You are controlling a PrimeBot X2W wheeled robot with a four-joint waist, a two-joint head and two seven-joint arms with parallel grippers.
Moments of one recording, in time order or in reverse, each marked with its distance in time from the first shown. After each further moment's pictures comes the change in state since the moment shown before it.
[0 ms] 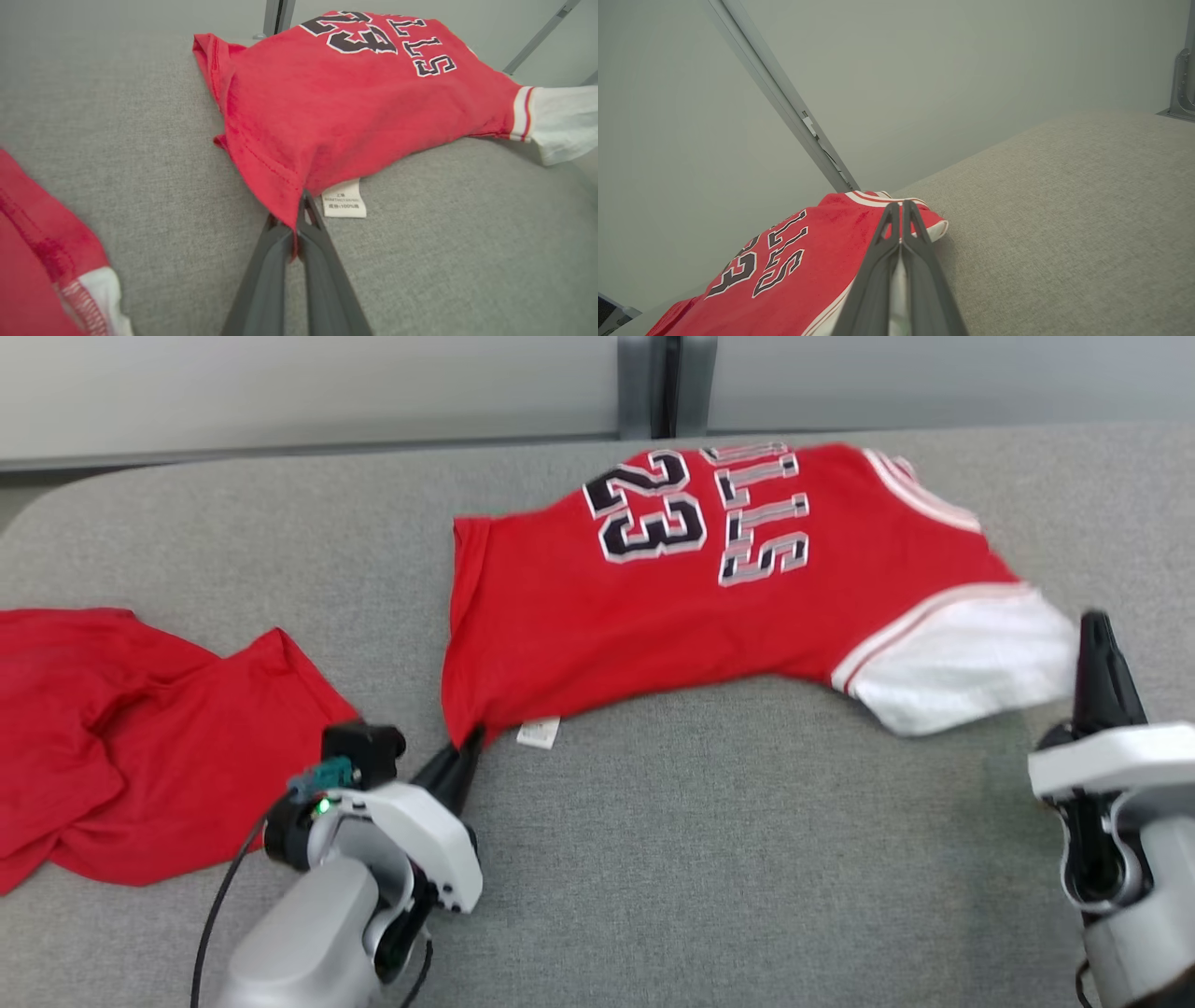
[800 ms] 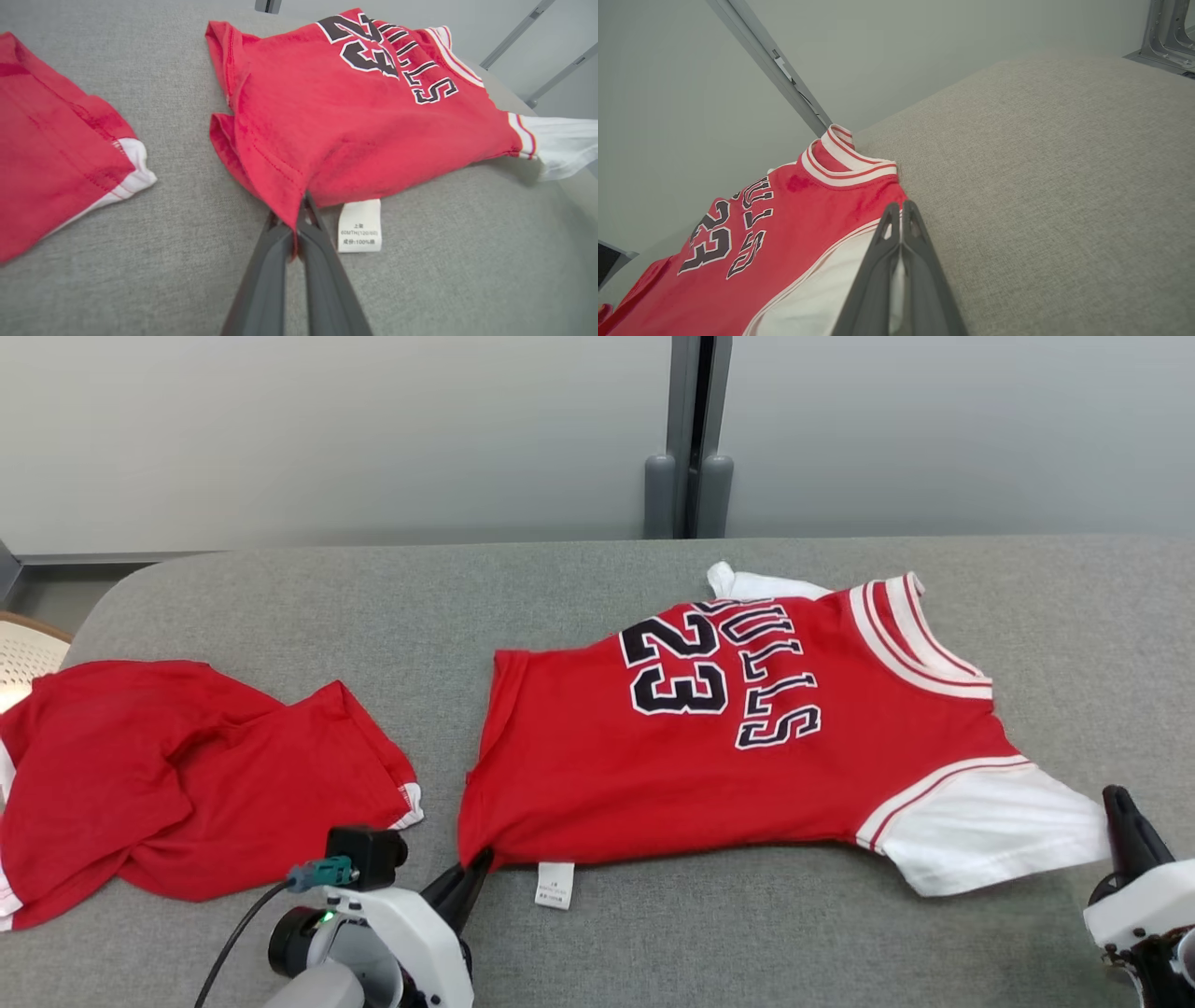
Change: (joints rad) left arm 0.155 0.078 -0.119 -0.117 -0.162 0.000 0.069; right arm 0.279 -0.043 -0.119 -0.133 0.014 0.000 0.275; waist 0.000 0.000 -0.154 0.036
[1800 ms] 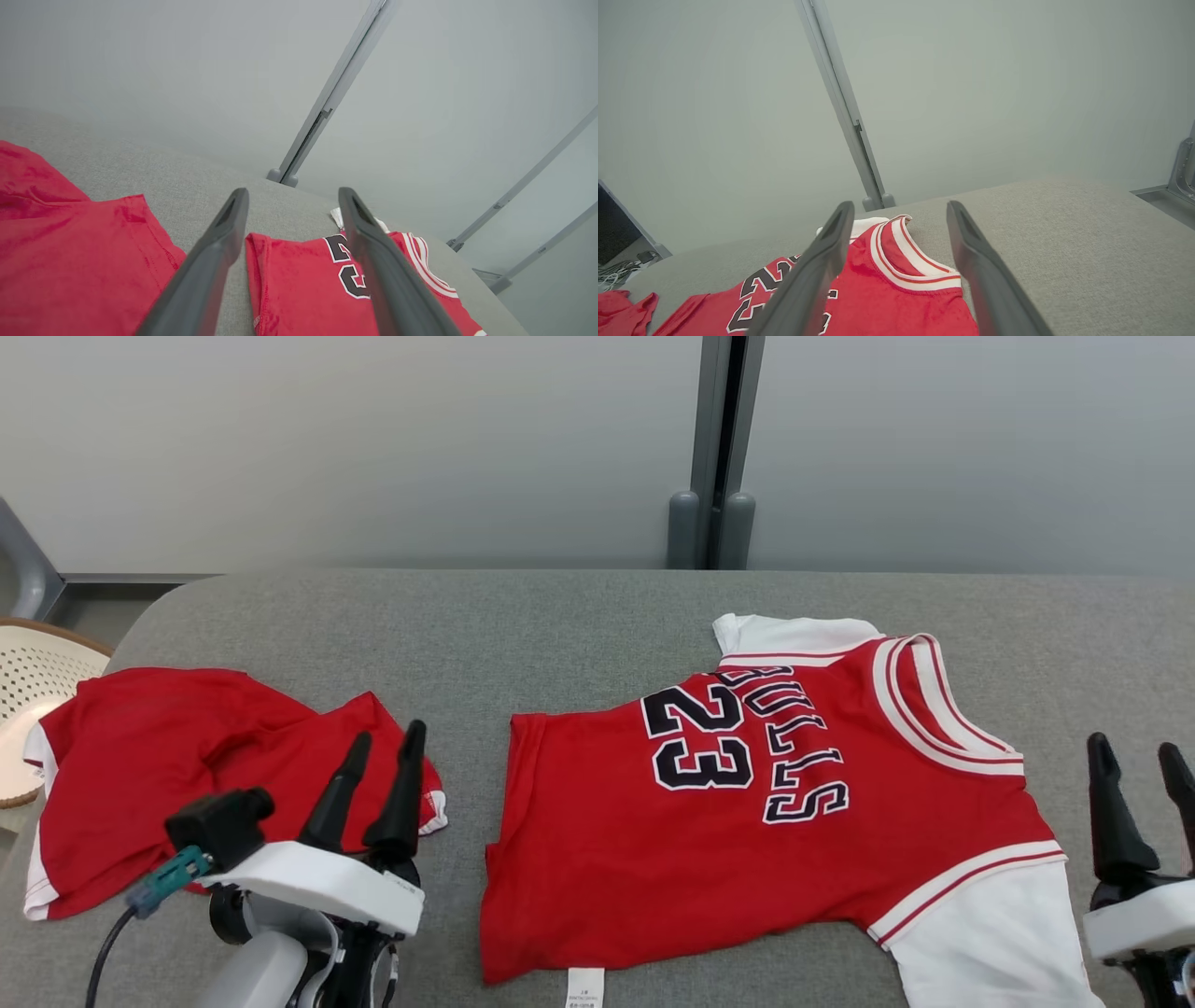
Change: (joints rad) left arm 0.146 0.084 0.255 -0.429 -0.105 0.155 -0.119; right arm 0.175 0.050 -0.059 -0.428 -0.184 0.000 0.009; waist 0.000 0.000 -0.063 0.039
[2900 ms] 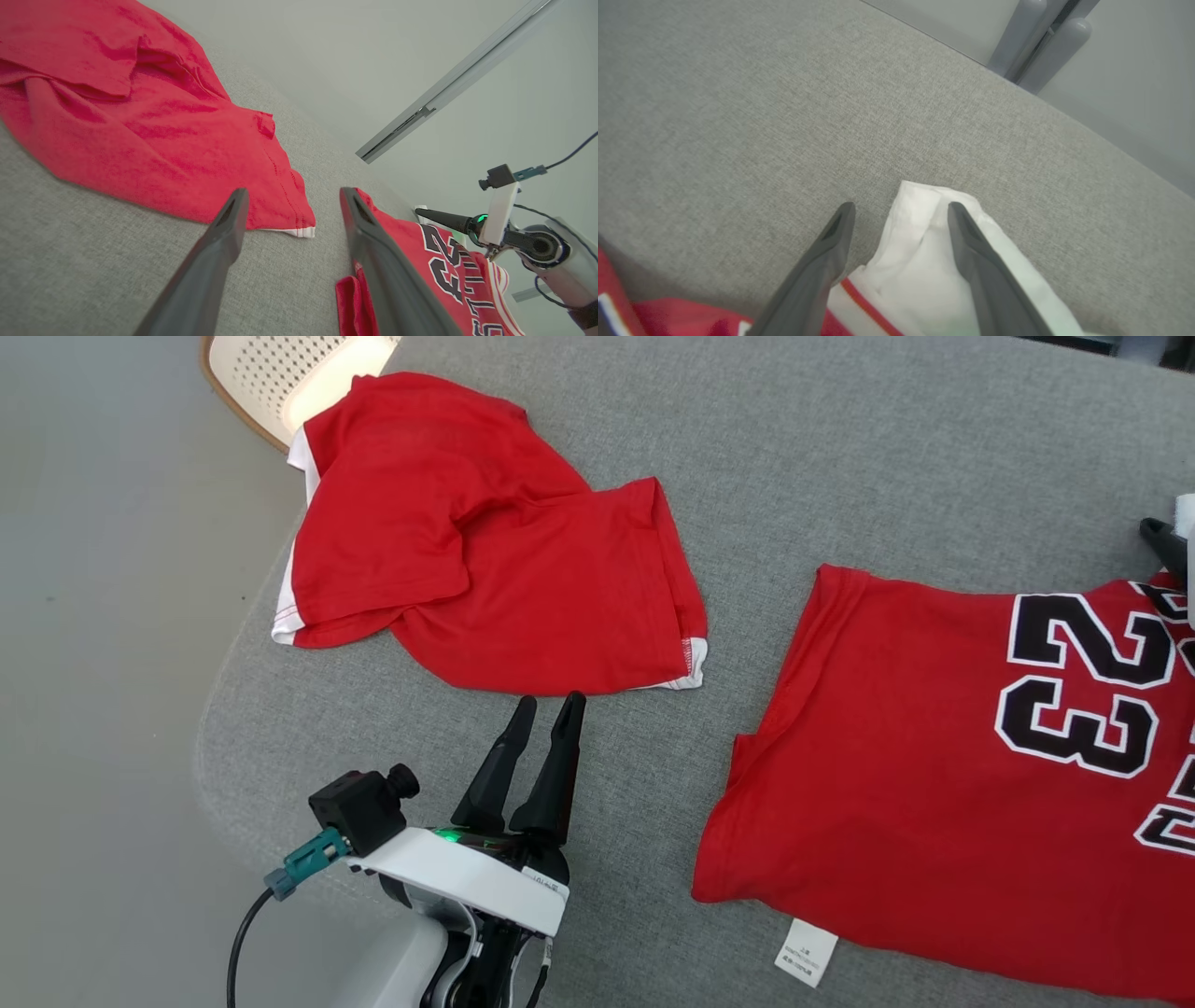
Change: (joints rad) left arm -0.007 -0.257 0.034 -0.040 0.036 -0.137 -0.003; right arm -0.896 -0.426 0.579 0.603 0.019 0.000 0.637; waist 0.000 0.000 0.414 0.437
